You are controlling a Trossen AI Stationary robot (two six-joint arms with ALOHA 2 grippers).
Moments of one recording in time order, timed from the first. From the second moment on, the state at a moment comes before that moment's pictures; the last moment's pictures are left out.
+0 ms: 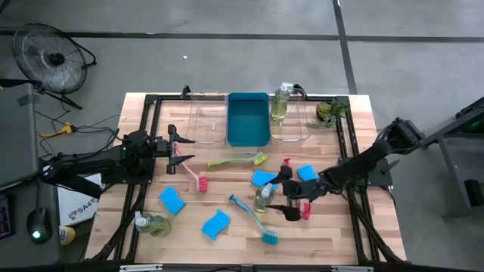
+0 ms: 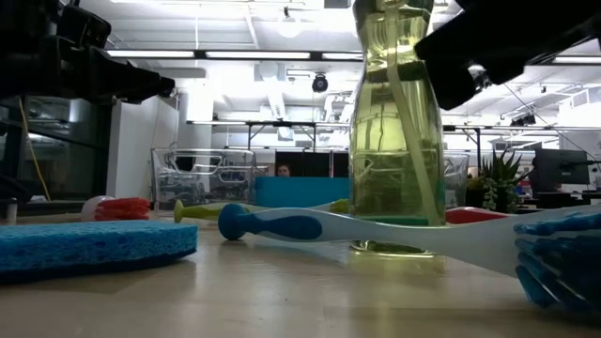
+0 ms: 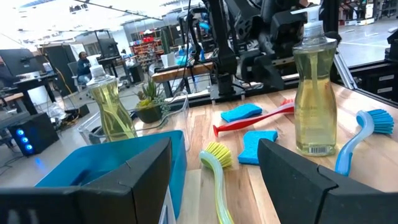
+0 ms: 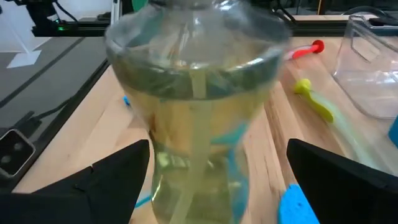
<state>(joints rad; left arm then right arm) 0.26 0.23 0.01 0.25 0.22 0.21 0.47 1.49 0.56 0.57 0.37 0.20</state>
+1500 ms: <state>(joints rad) 0.26 0.23 0.01 0.25 0.22 0.21 0.47 1.64 0.86 0.55 0.78 0.25</state>
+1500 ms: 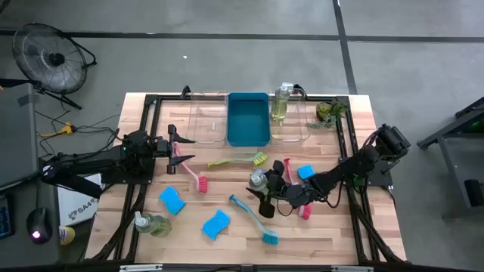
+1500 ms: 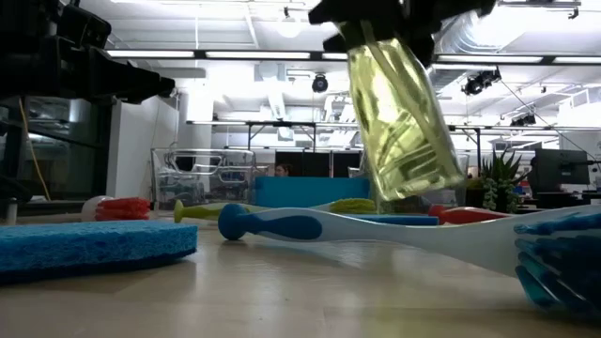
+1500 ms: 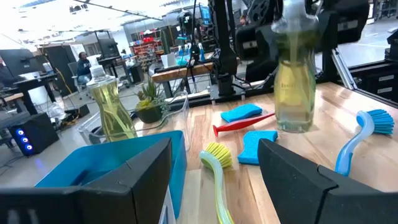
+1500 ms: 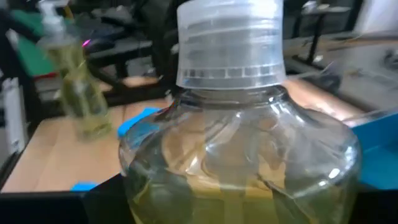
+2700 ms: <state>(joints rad) 0.26 0.23 0.01 0.21 0.22 0.21 0.35 1.21 0.74 0.44 1.31 0.02</state>
